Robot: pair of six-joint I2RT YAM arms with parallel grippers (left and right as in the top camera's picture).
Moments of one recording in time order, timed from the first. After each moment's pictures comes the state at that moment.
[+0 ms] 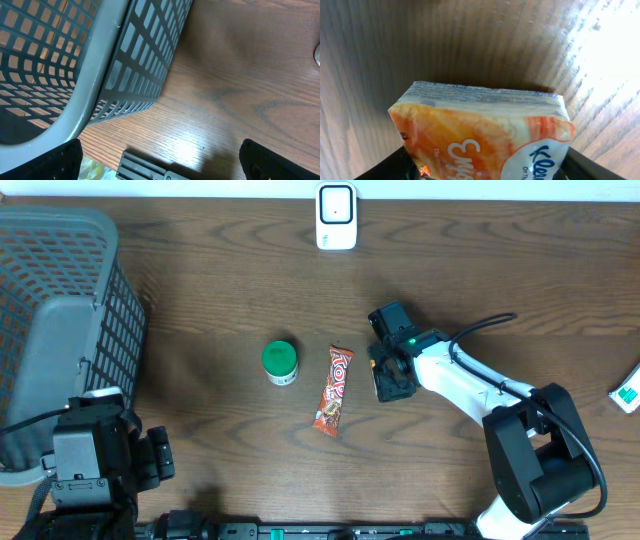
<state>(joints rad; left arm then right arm) 0.04 0.72 1.19 -1.48 -0.35 -0.06 0.47 1.82 1.05 -0.56 -0.03 1.81</state>
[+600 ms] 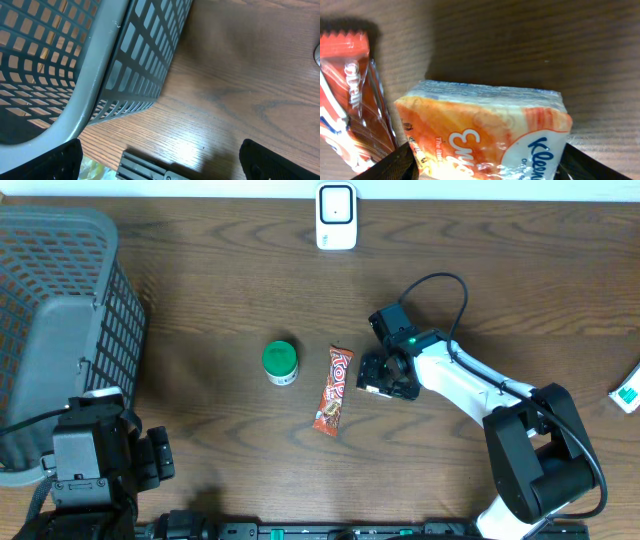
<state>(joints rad) 0.04 0.72 1.19 -1.48 -0.35 -0.06 0.47 1.82 1.06 -0.63 -0.14 0.66</state>
